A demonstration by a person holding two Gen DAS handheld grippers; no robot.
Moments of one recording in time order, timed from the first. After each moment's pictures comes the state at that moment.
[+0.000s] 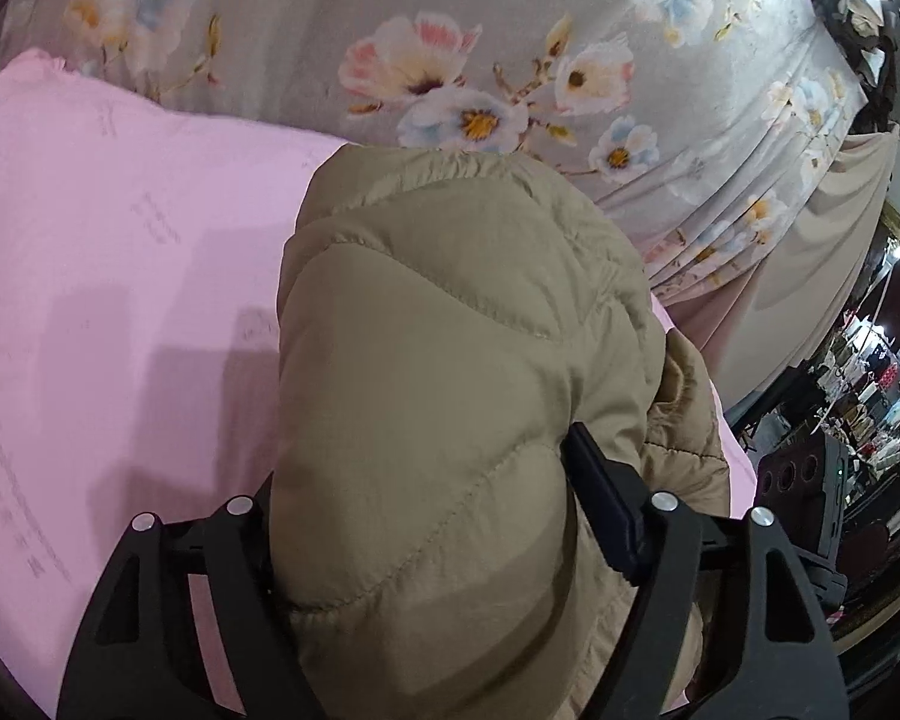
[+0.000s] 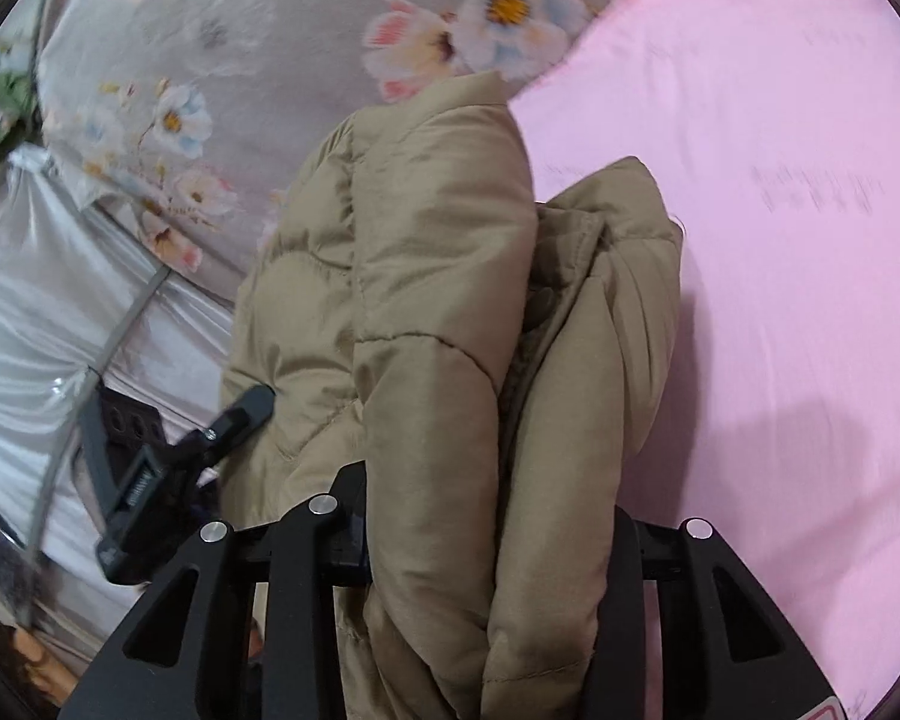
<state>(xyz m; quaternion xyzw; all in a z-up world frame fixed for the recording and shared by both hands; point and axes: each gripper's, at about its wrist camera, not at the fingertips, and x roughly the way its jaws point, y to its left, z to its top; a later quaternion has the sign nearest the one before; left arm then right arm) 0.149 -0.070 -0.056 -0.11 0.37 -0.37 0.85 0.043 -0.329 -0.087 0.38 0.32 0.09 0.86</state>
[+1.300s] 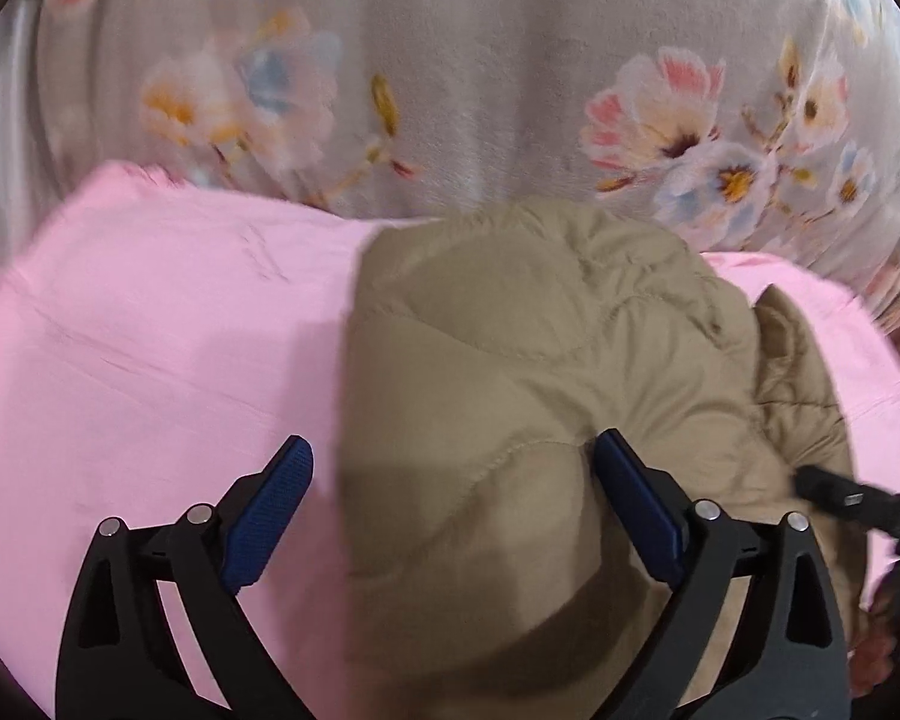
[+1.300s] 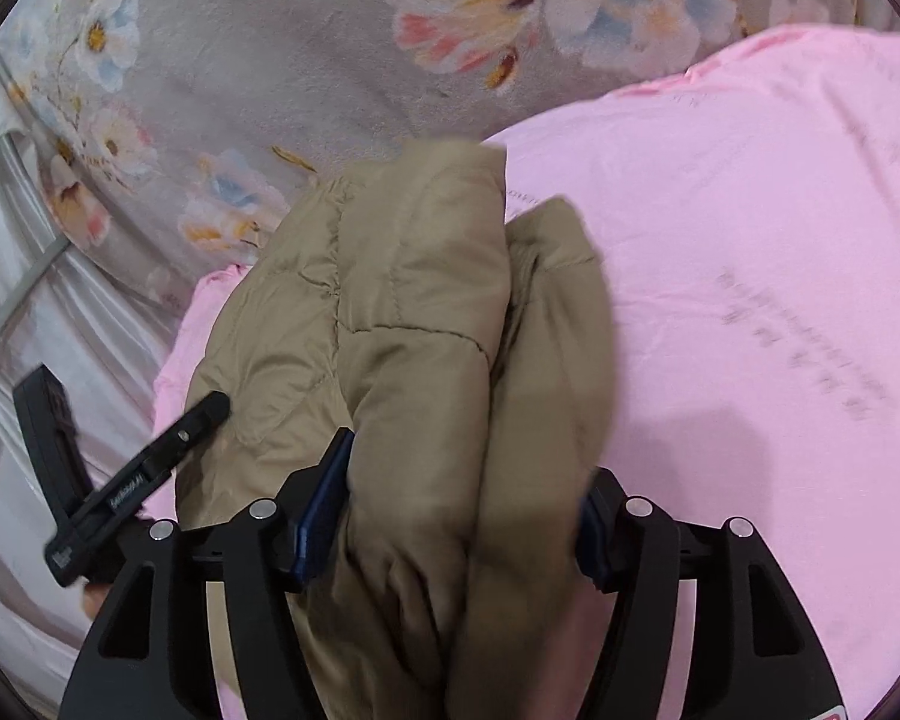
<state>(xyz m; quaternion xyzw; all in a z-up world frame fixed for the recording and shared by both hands) 0.368 -0.011 -0.092 0.04 0.32 -0.16 0.93 0.272 -0.289 -0.099 0.27 0.37 0.02 0.89</state>
